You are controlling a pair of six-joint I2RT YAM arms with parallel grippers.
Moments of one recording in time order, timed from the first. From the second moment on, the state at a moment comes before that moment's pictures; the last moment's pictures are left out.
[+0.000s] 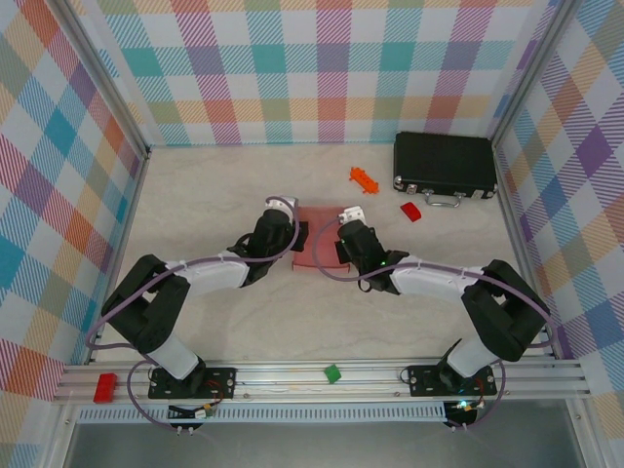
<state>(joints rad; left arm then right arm) -0.64 1.60 0.79 0.31 -0.18 -0.35 0.80 1.53 0.79 0.08 0.47 0.24</state>
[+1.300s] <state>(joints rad) -0.72 1.55 0.60 0.47 -0.20 -0.43 0.98 1.56 0.68 0.10 0.70 0.40</state>
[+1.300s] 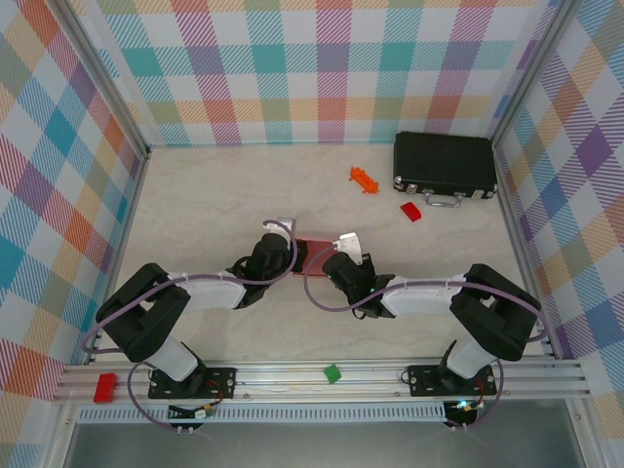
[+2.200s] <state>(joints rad) -0.72 1.55 0.59 0.49 -0.17 -0.47 0.98 1.59 0.74 0.00 0.70 0.41</state>
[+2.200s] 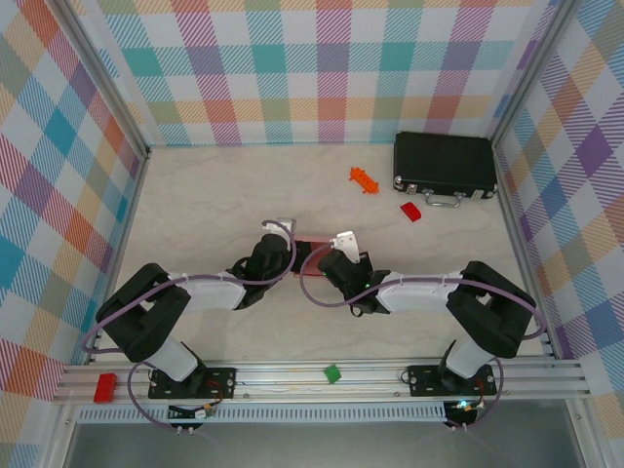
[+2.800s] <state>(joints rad) -0.72 1.53 0.60 0.45 -0.15 -0.50 0.97 1.59 0.77 -0.06 0.69 0.42</state>
